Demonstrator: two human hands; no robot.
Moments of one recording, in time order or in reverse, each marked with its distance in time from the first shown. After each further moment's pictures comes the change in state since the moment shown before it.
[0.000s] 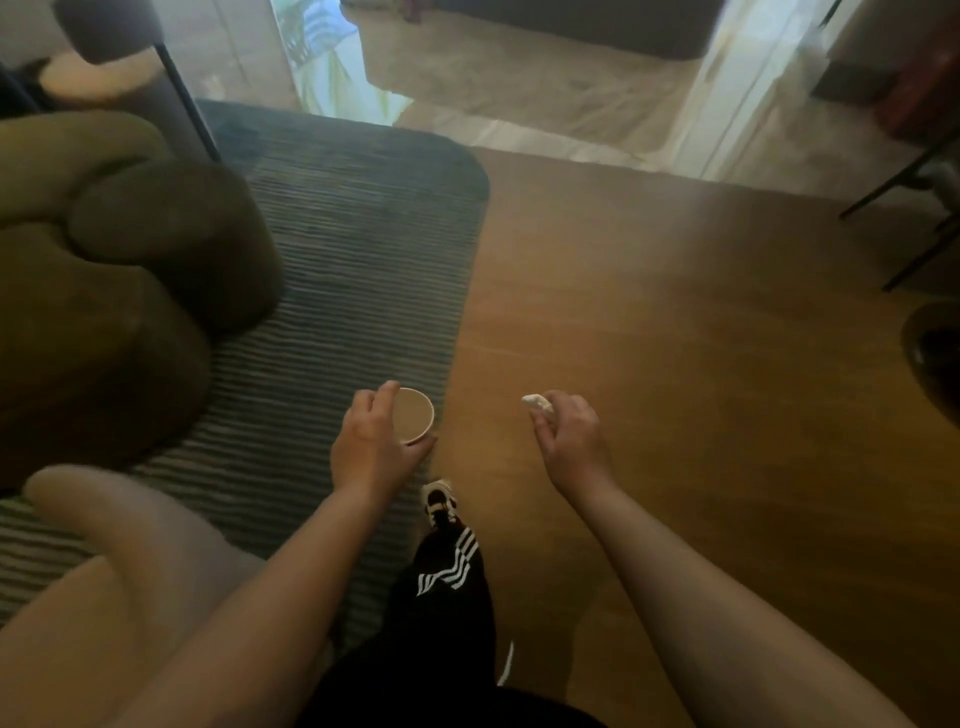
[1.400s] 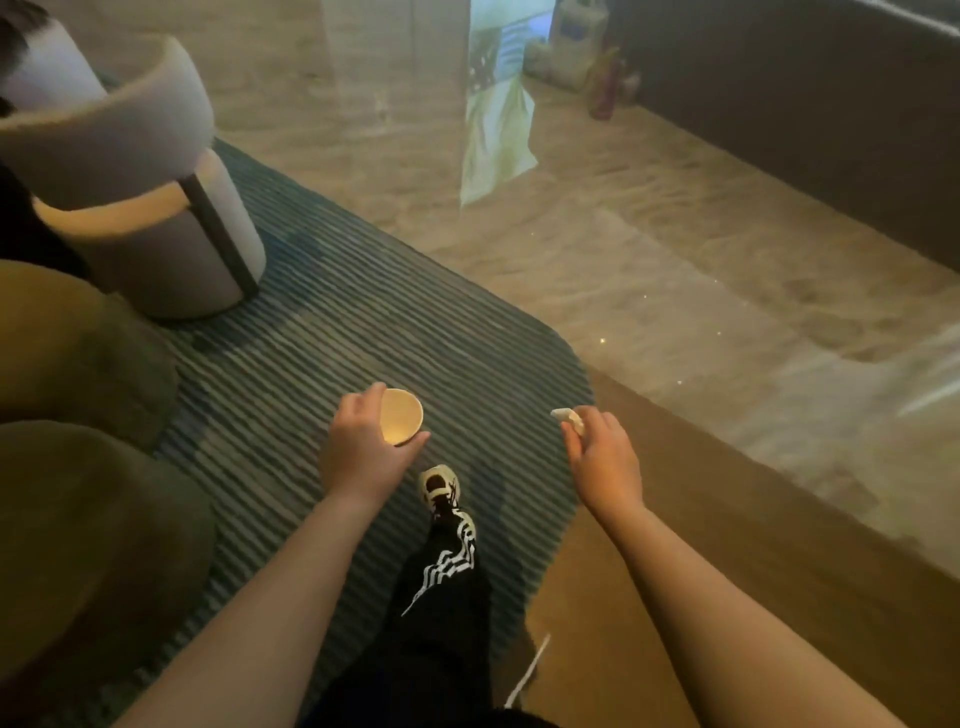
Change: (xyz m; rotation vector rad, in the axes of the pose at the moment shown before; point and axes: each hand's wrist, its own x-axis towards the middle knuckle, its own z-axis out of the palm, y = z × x) left_hand 1.340 0.010 0.048 -0.021 0.271 -0.390; right_hand 1.413 -0.209 0.164 -0.027 -0.253 -0.271
